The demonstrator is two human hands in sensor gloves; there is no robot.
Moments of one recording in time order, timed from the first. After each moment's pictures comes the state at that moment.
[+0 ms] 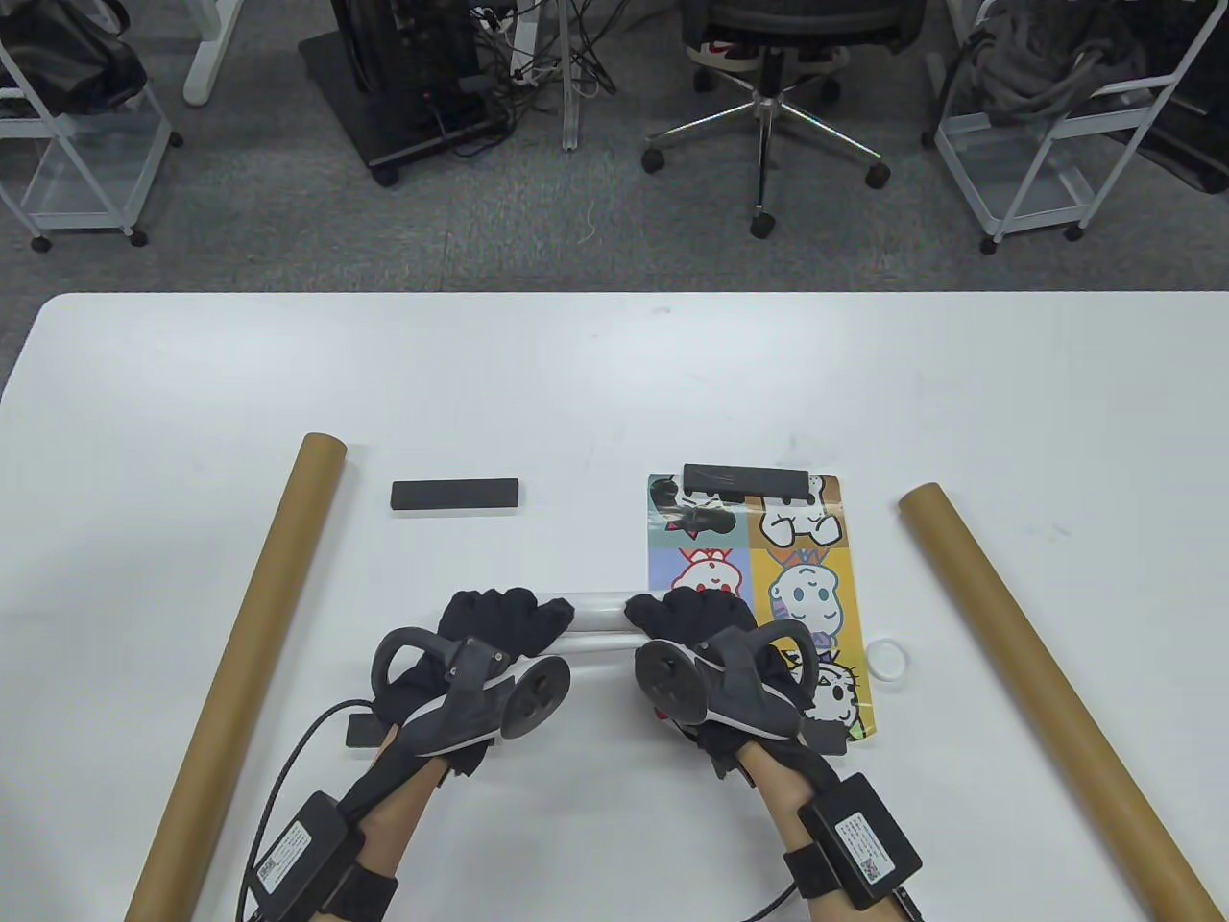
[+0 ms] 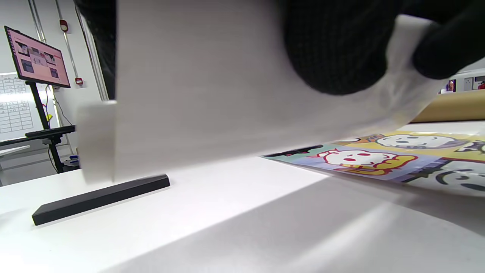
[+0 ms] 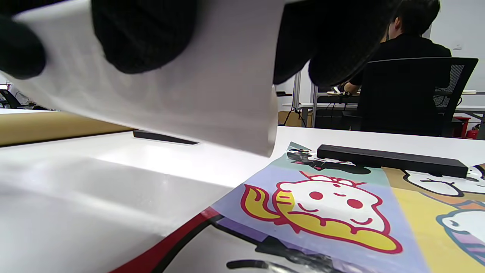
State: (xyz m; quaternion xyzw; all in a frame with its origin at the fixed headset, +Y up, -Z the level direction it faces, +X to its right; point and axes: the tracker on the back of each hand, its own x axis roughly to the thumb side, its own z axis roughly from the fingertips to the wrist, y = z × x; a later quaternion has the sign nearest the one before) left_hand -0.140 -0.682 -0.210 0.05 -0.22 -0.07 0.97; right_hand 0.050 -0.696 -0.214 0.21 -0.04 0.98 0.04
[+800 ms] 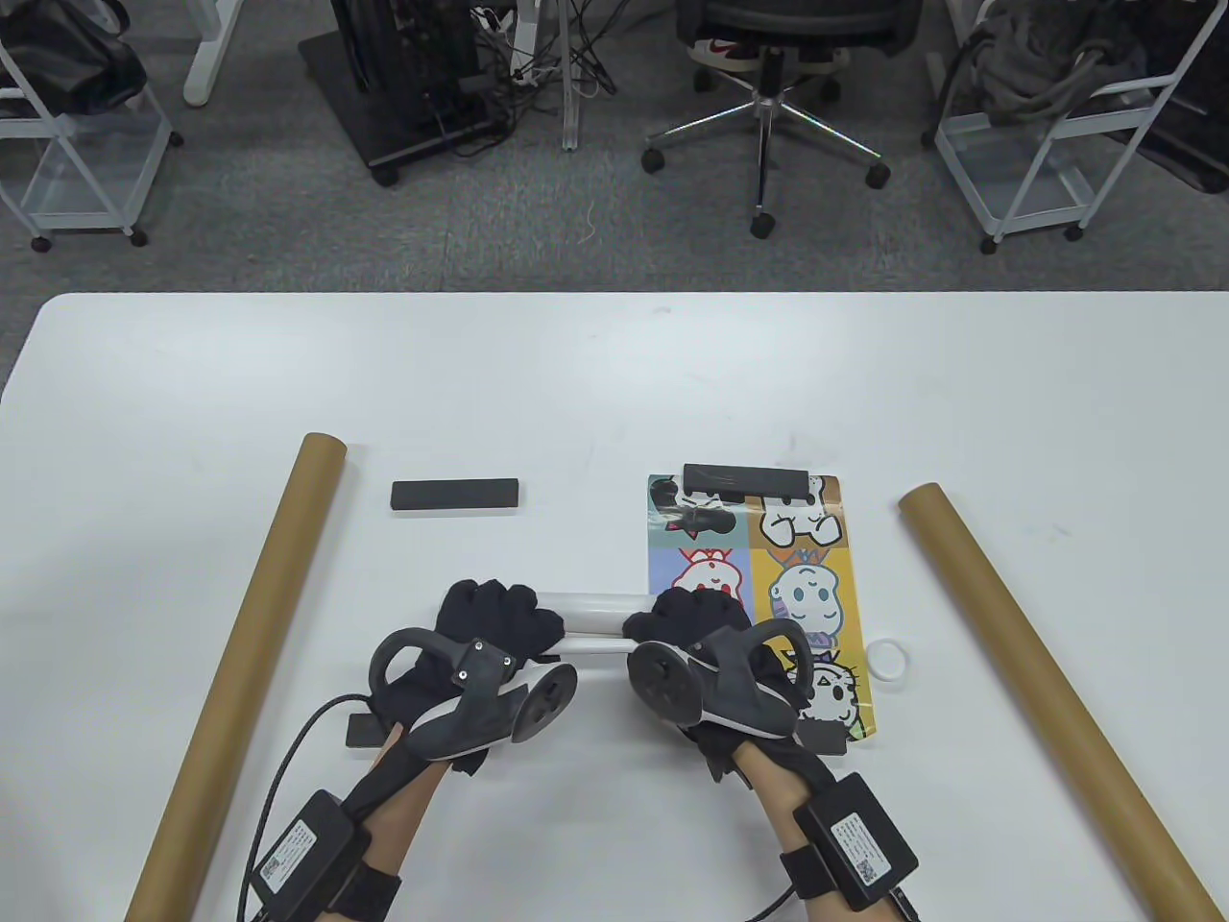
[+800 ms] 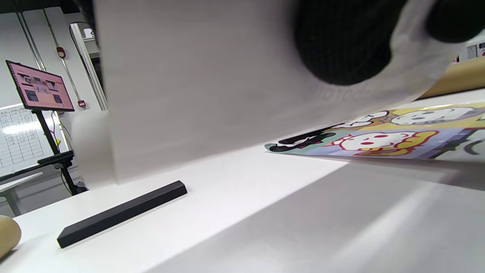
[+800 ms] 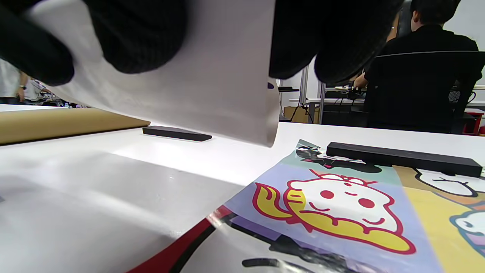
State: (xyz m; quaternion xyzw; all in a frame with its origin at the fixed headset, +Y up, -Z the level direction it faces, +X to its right) left_hand -0.133 -0.683 -0.207 0.07 -0.22 -0.14 0.96; right_hand 0.045 -0.695 -0.213 0.22 -0.02 0.98 0.04
